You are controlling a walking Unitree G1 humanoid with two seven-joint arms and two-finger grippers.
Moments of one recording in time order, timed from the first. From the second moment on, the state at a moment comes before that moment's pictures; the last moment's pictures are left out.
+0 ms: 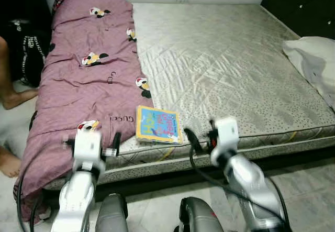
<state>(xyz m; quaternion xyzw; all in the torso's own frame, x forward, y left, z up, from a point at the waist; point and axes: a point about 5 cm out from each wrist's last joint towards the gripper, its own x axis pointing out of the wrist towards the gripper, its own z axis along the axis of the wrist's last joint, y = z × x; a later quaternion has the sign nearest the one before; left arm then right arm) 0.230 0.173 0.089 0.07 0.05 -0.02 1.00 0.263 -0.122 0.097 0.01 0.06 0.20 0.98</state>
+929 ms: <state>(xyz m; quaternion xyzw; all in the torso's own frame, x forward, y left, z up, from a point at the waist) 0.240 0.169 0.086 0.04 0.05 -0.04 1.00 0.267 -0.147 0.088 0.01 0.06 0.13 0.99</state>
